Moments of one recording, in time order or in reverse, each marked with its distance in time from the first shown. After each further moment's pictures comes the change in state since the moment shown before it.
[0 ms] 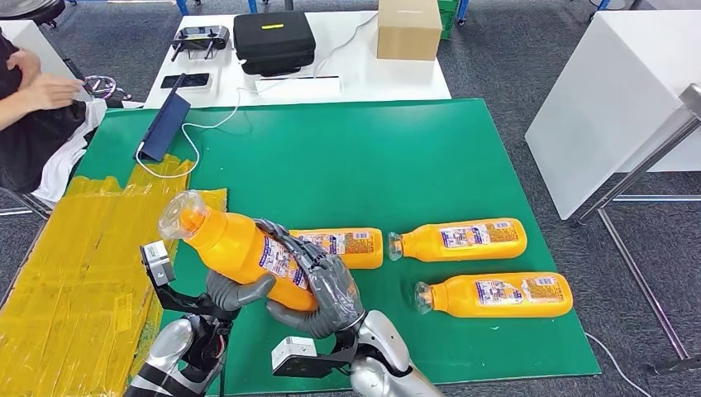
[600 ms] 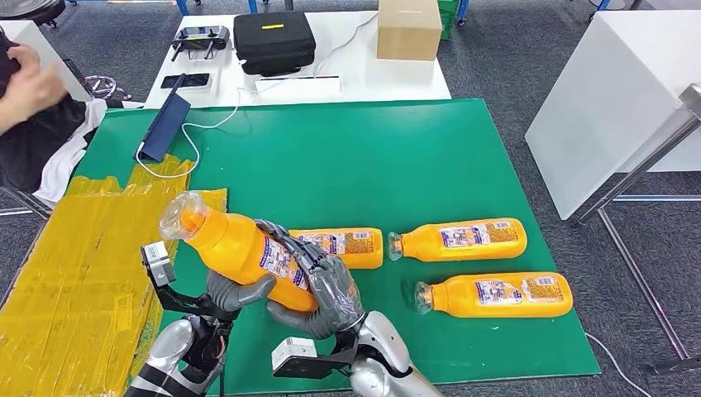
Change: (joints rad) left arm 0.002 -0.002 0.000 -0.001 0.000 0.001 0.000; right arm 0.003 0.000 0.000 0.000 0.001 -0.005 -0.001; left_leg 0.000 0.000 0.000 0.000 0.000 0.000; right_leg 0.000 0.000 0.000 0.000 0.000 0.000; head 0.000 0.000
